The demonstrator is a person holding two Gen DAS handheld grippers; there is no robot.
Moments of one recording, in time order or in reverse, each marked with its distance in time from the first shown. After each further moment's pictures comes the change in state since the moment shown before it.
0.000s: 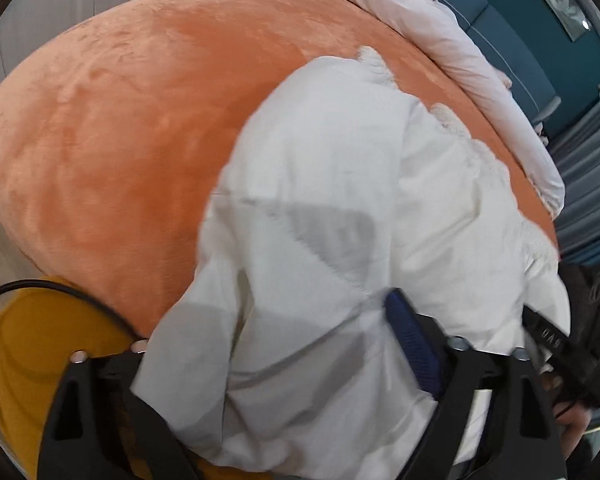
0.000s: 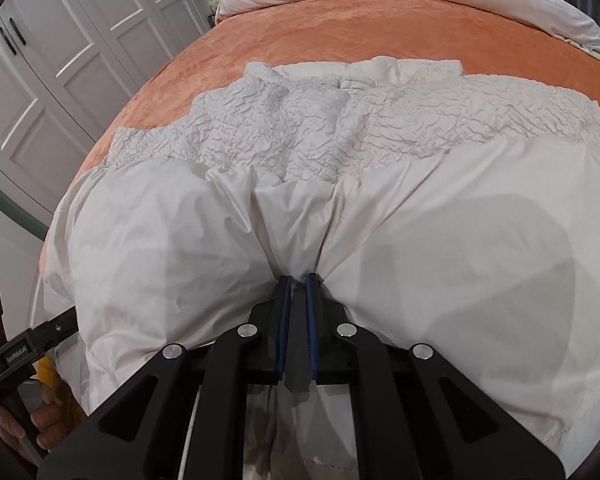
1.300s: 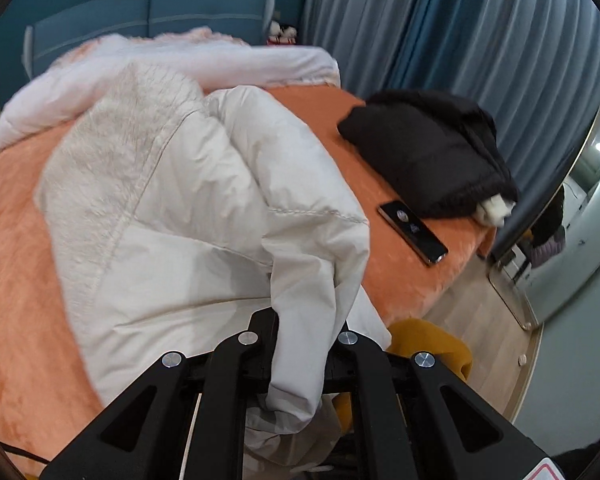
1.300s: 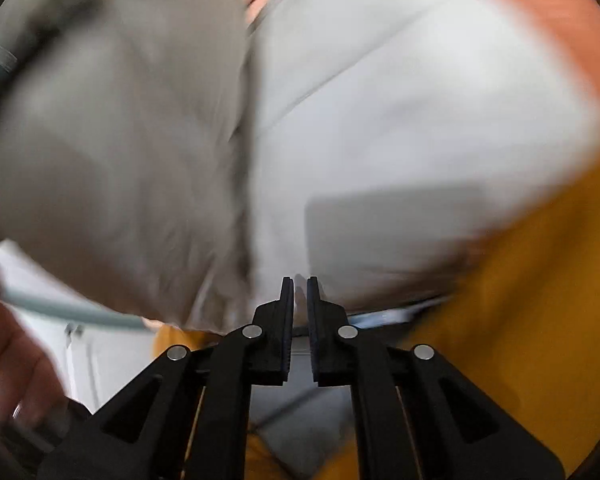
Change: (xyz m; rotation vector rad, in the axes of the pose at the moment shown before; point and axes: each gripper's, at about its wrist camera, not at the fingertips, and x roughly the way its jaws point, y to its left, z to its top) left arm -0.043 -0.372 -0.122 0.909 0.029 -0.350; right arm -0.126 -0.150 -0.168 0.606 -0.051 0.268
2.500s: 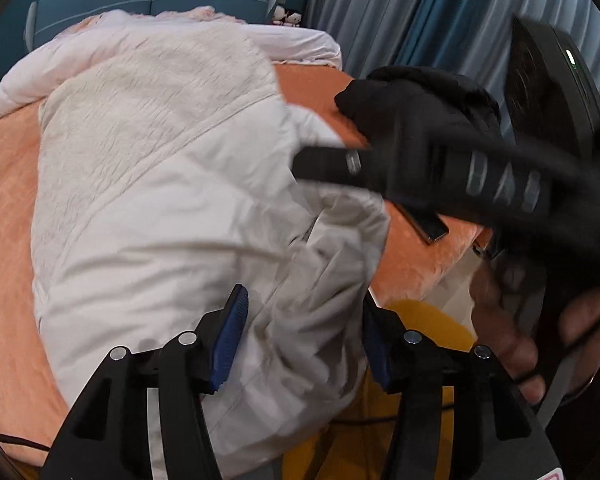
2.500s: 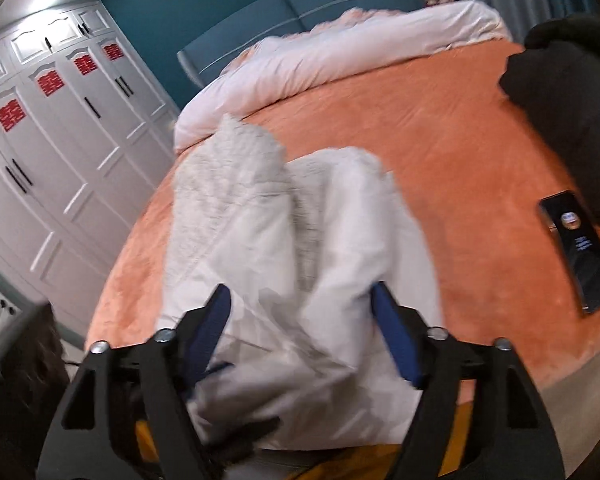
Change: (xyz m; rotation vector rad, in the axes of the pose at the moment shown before) left arm 0.033 -0.005 -0.041 -0.049 0.023 -0.016; right arm -0.084 0.054 0.122 -0.362 -0.274 -0.108
